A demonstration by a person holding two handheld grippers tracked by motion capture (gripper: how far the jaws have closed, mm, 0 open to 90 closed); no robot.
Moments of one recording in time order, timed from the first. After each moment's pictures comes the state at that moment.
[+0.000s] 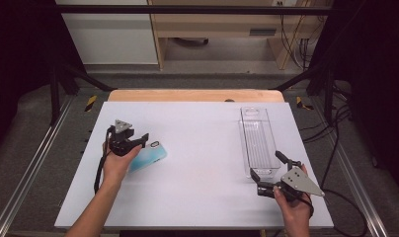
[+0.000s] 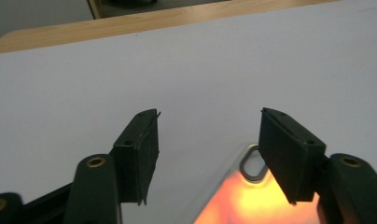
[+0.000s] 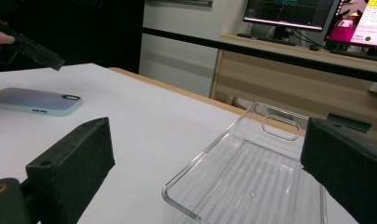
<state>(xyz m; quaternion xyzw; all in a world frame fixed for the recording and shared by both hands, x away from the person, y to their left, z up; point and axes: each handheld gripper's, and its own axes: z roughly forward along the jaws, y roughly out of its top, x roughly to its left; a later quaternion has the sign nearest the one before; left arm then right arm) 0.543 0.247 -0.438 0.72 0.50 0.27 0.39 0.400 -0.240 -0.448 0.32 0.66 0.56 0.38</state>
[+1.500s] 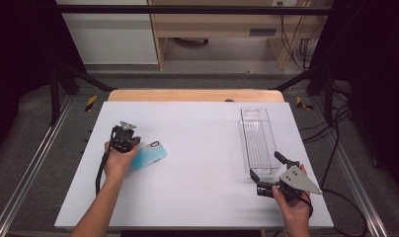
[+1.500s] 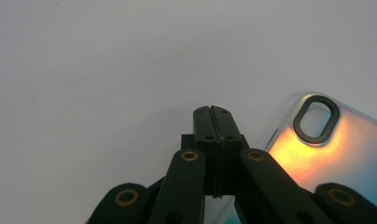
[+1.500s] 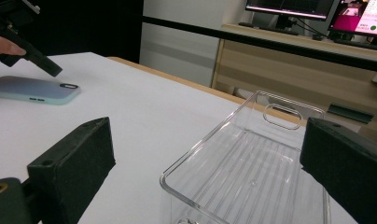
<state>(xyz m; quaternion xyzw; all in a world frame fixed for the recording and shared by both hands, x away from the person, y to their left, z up) 0.563 0.252 -0.465 0.77 0.51 0.24 0.30 0.404 -0.240 -0.452 0.33 0.67 0.55 0.38</state>
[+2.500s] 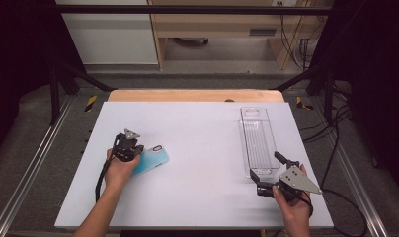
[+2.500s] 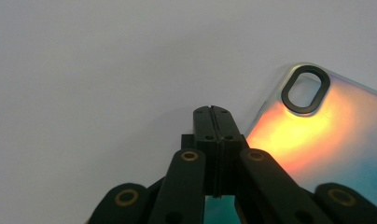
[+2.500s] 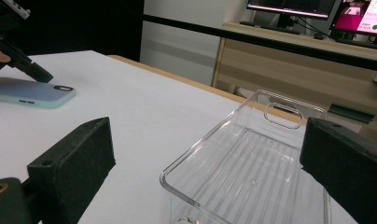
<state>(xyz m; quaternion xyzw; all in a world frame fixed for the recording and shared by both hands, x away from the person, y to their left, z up) 0.536 0.239 -0.473 0.80 0.48 0.22 0.29 0.404 -0.241 -0.452 0.33 0.68 0.54 0.38</state>
